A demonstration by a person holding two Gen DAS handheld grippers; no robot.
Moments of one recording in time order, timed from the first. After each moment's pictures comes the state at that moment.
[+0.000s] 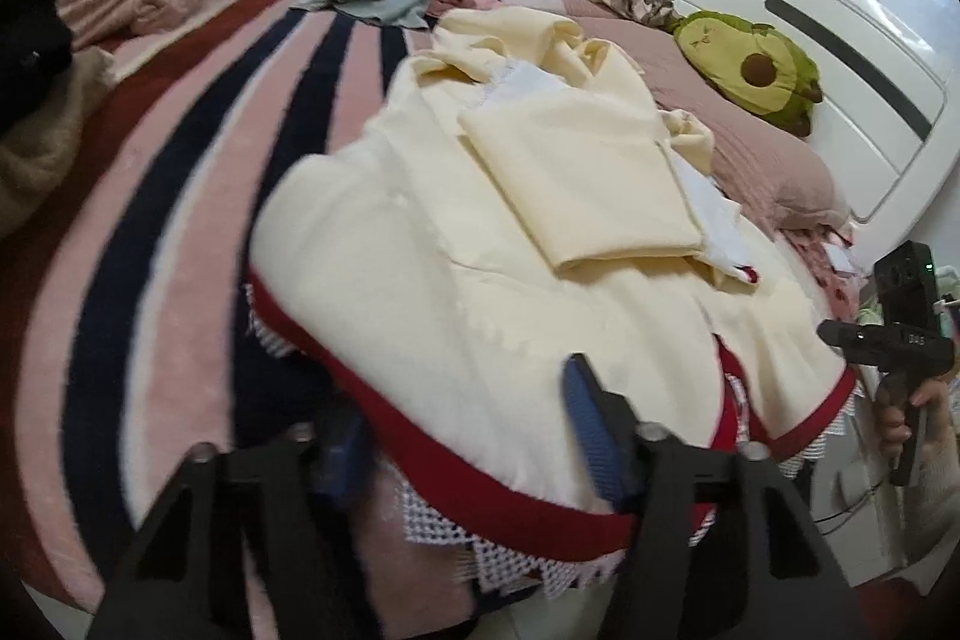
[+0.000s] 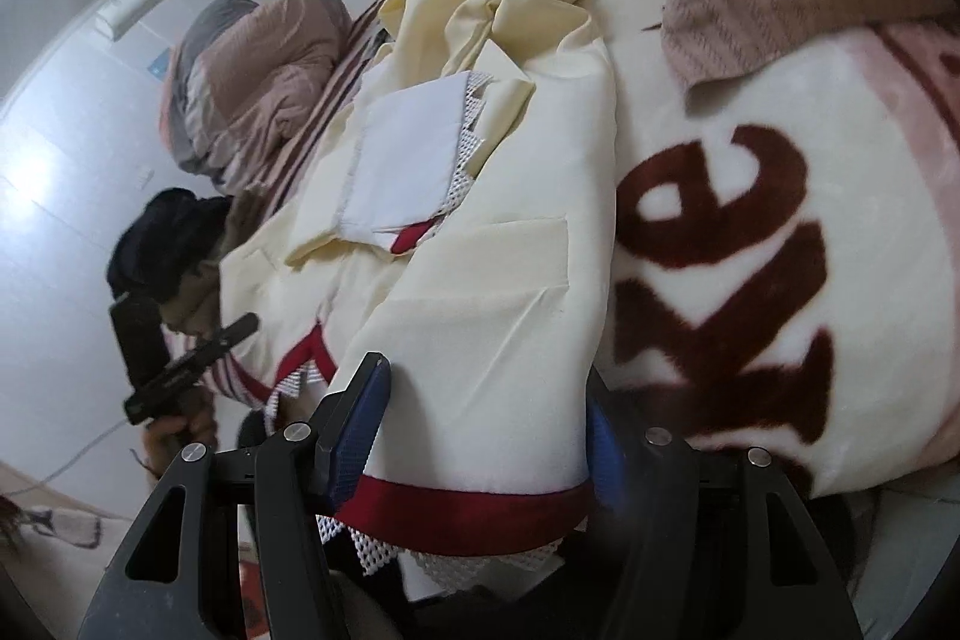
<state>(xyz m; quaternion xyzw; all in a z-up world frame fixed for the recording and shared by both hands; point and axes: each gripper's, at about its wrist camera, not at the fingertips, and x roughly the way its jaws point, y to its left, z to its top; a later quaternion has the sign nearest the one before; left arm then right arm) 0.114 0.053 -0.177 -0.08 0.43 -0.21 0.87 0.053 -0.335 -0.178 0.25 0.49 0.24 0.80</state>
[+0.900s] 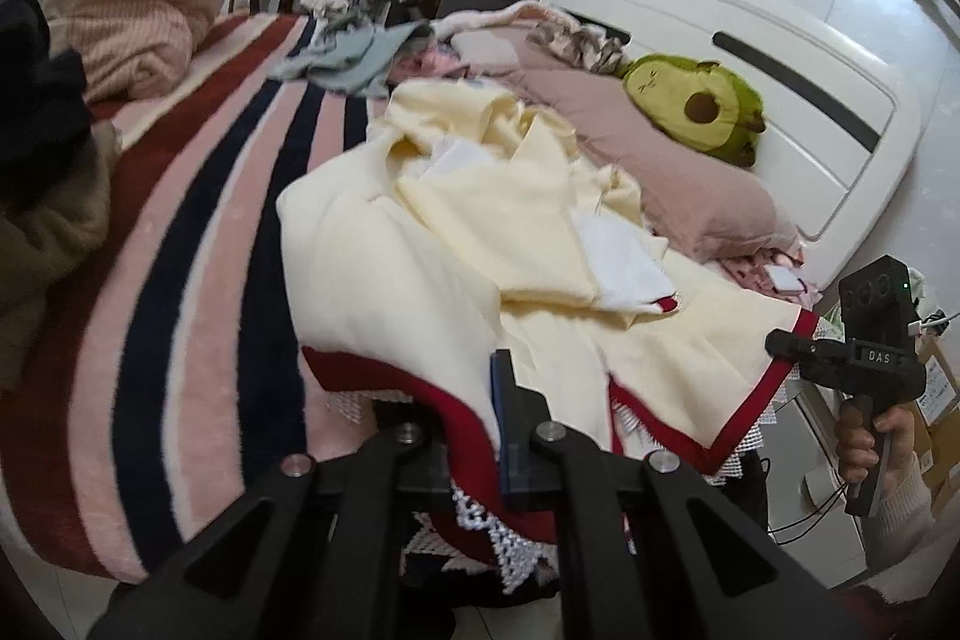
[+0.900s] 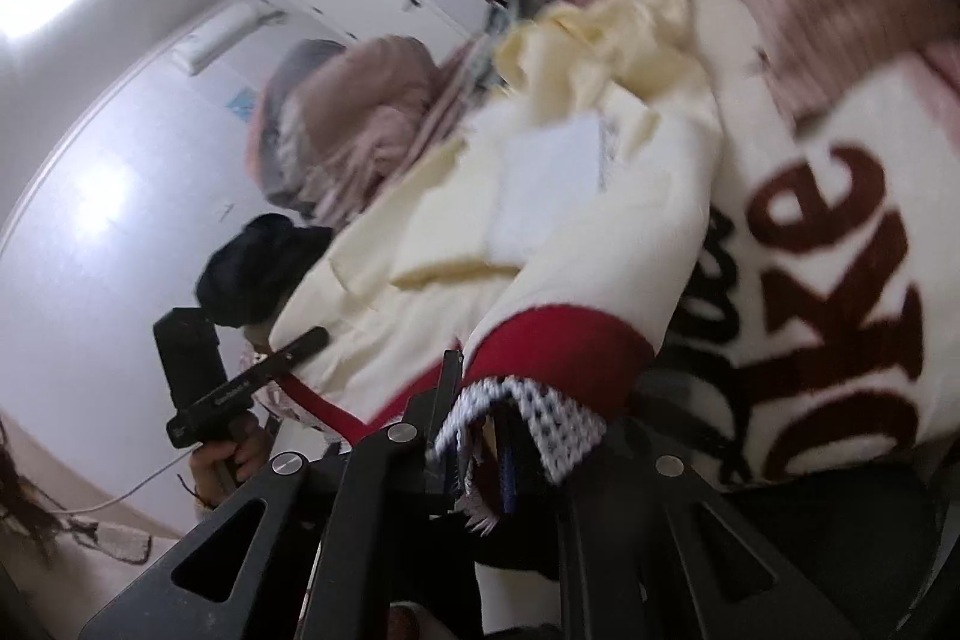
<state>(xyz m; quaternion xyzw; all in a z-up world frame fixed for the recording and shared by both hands) 0.062 0.062 -0.115 -0.09 0.36 -0.23 0.90 0.018 -0.298 -0.141 0.29 0.39 0.30 0.82</state>
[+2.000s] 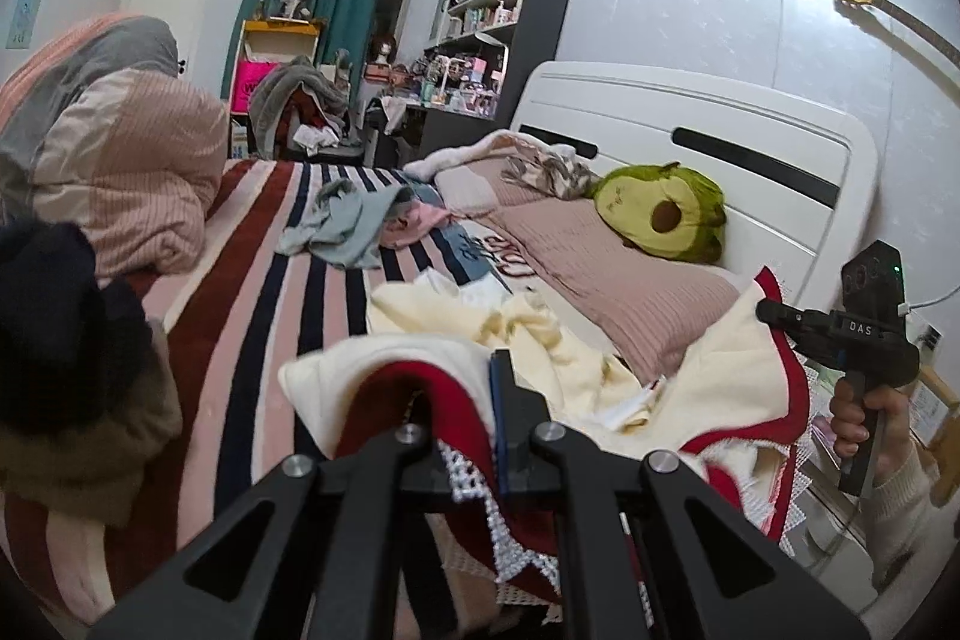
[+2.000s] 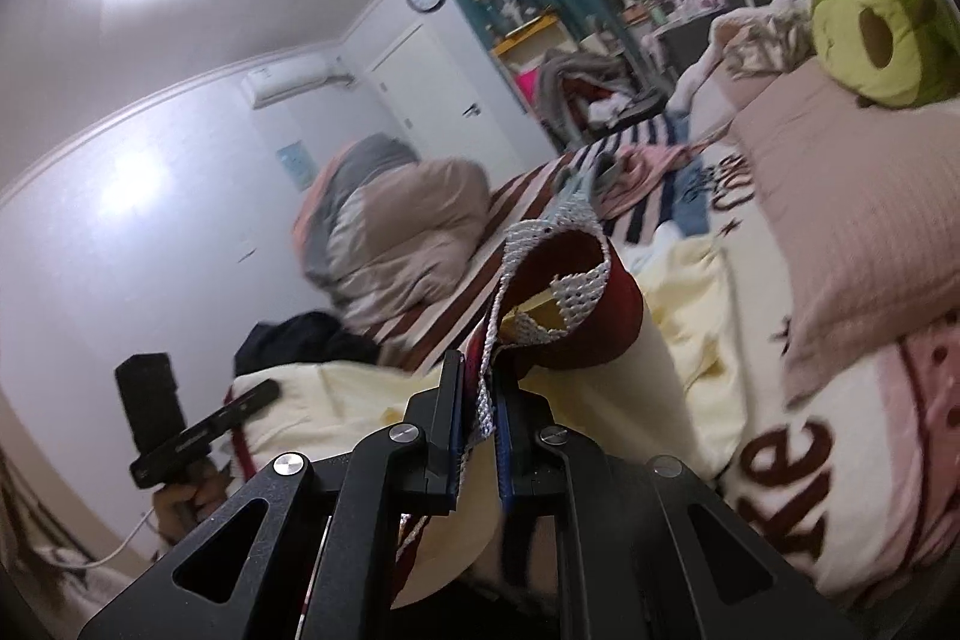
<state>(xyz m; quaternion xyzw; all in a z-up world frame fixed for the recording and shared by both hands) 0.039 0.071 -0.001 -0.06 0.22 -0.22 0.95 0.025 -0.315 -0.026 0.23 0.24 0.29 0.90</state>
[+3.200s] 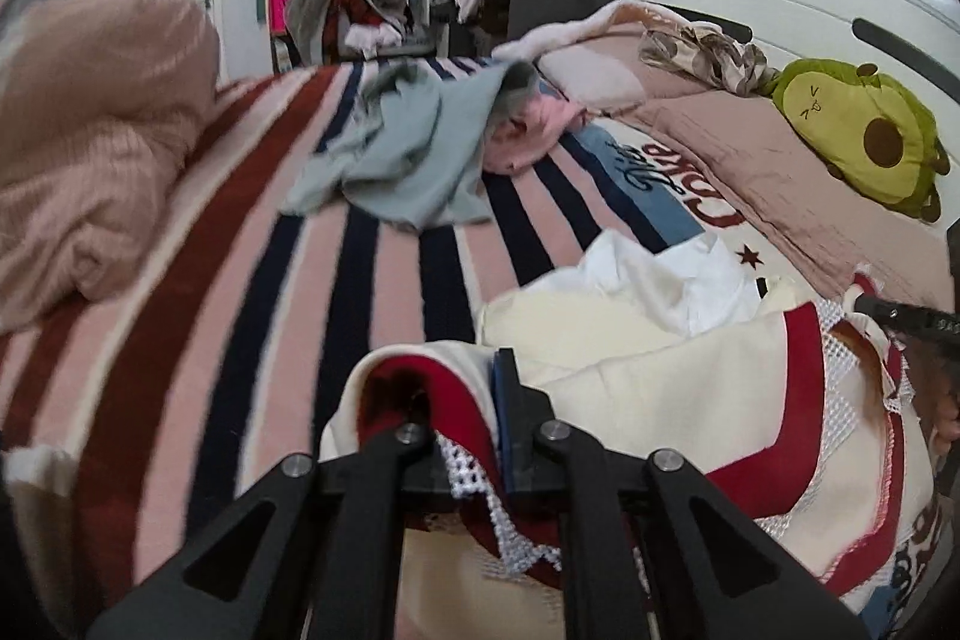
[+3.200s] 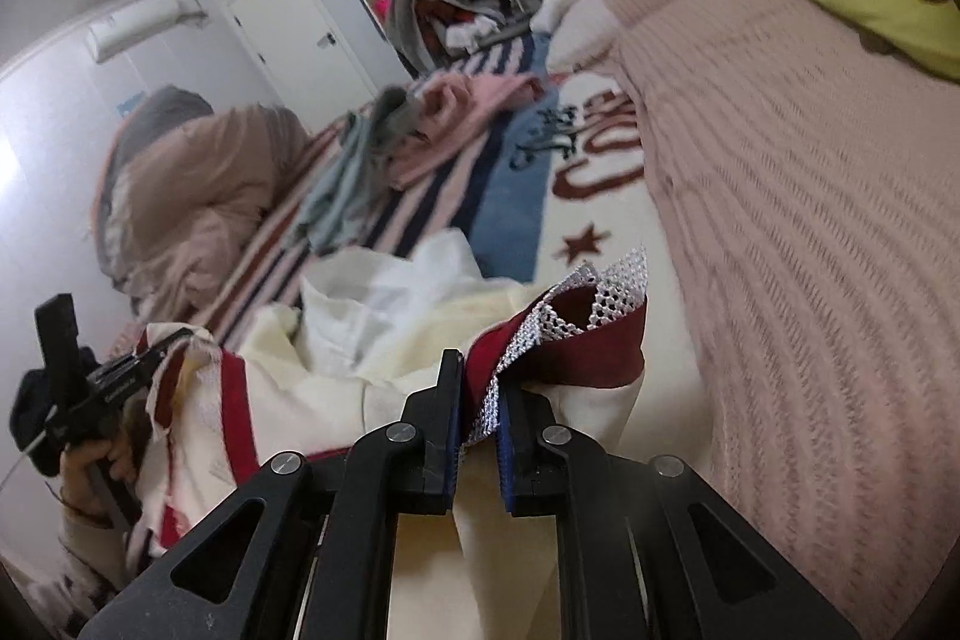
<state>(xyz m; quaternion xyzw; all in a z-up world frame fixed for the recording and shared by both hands) 0.376 0.020 -0.128 0.00 0.36 -0.13 0.92 0.290 -0.352 -0.134 0.18 0.38 0.17 0.89</state>
